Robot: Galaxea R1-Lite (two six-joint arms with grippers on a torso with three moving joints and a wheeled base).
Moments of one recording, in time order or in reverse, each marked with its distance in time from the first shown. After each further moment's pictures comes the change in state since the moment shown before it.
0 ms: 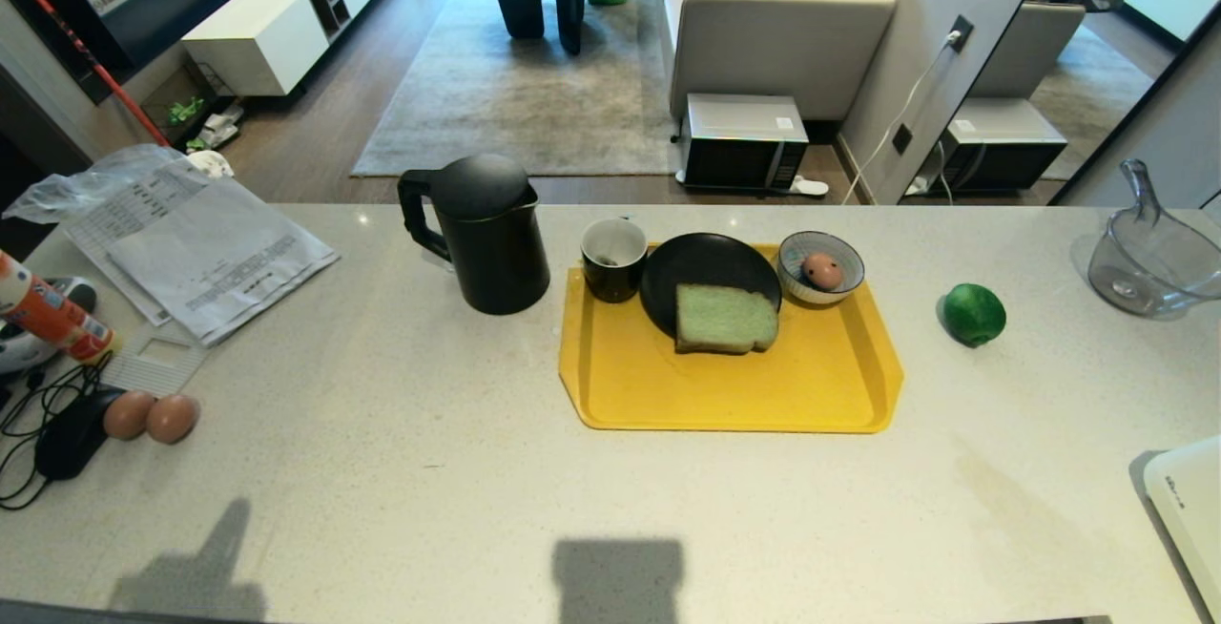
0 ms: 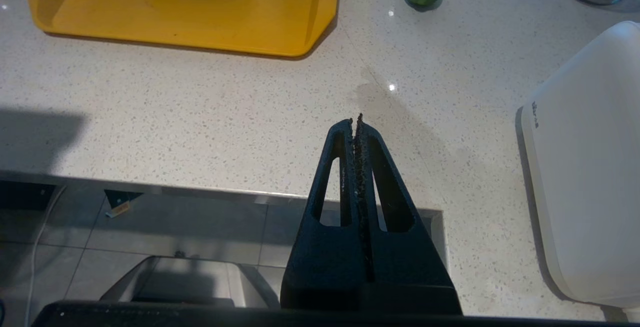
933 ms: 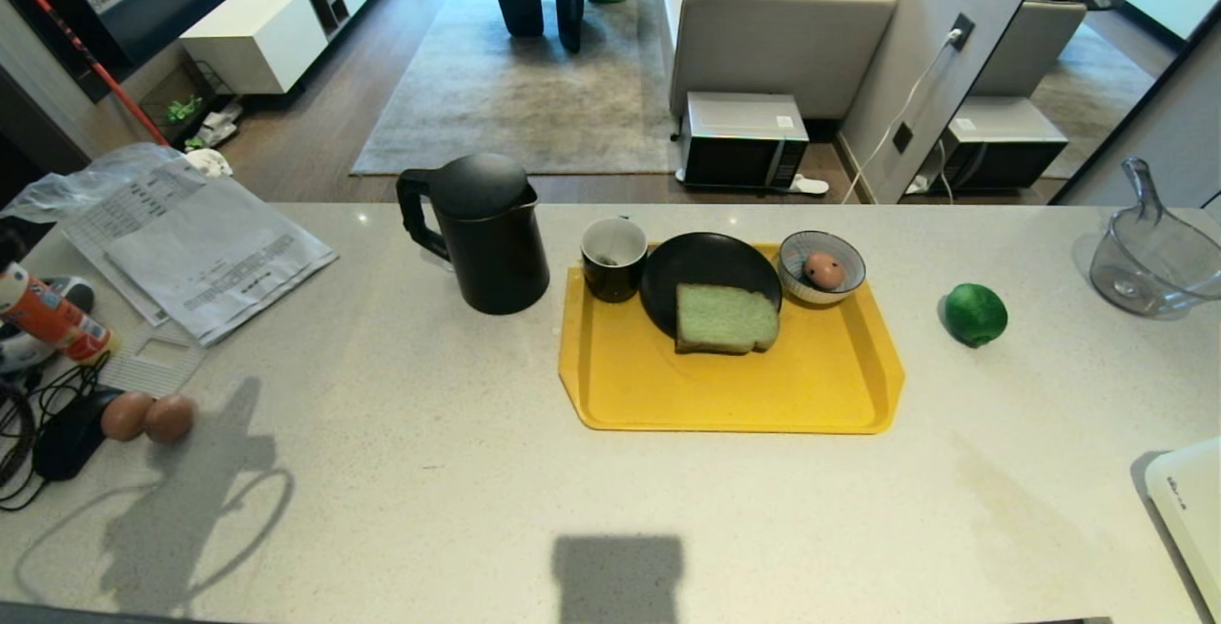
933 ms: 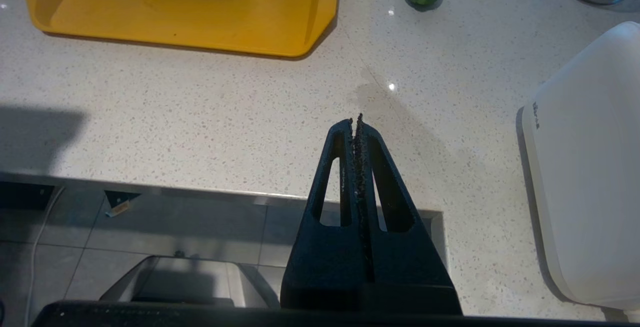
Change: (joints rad) left arm 0.395 0.575 0.038 -0.638 -0.376 -0.005; right arm 0.000 0.000 0.000 0.000 0.000 0.000
